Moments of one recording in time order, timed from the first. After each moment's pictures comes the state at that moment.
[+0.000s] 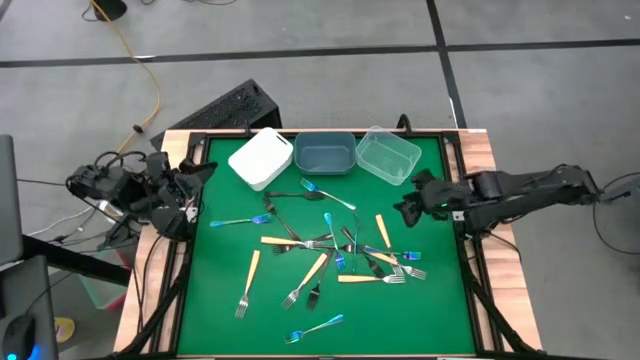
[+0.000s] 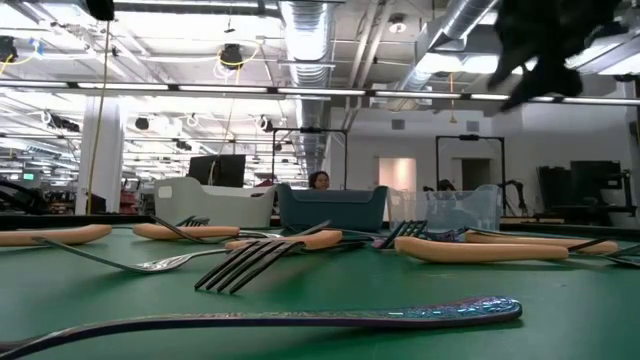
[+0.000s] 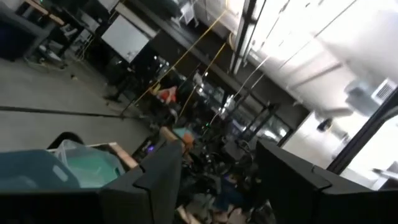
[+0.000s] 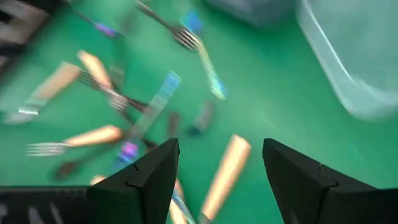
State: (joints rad) left arm -0.40 0.32 0.61 0.03 -0.74 -0.53; right arm 0.10 0.88 0.81 -0.81 0.33 0.93
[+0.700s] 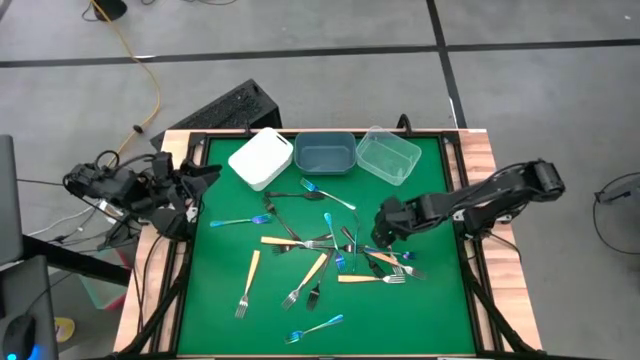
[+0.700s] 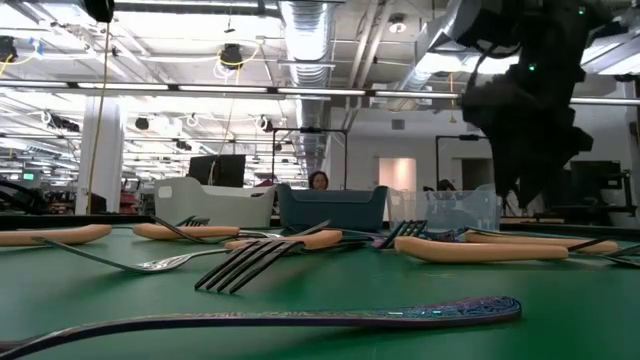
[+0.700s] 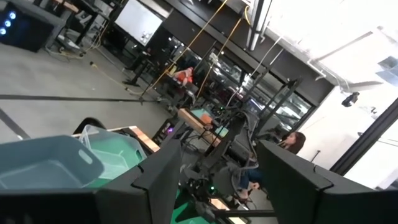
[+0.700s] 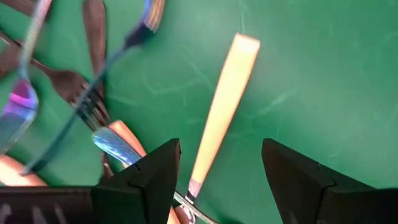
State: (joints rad) left arm -0.40 0.36 0.67 -0.13 -0.75 -0.58; right arm 0.15 1.39 0.81 -0.75 0.15 1.14
